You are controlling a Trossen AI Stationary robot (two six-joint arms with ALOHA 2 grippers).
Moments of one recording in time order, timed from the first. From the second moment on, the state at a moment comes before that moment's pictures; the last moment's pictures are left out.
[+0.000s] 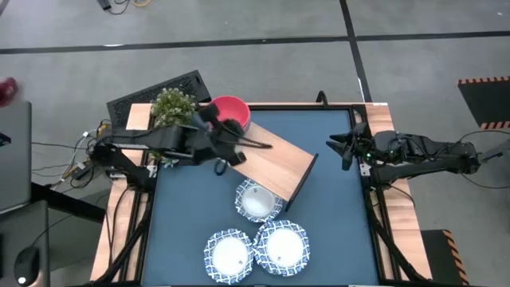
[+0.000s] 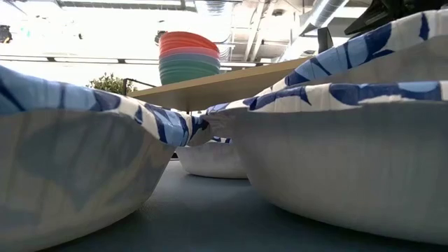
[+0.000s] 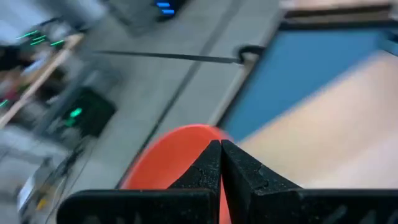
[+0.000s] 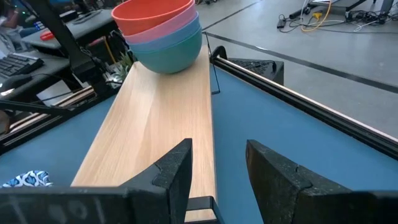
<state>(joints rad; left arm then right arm) -0.10 1.59 1.83 -0.97 -0.91 -0.08 0.04 0.50 0.71 -0.58 0.47 0.46</state>
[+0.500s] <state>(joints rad) -0.19 1.16 1.22 -0.53 -1.13 -0.28 0.04 0.50 0.71 -0.58 0.47 0.46</state>
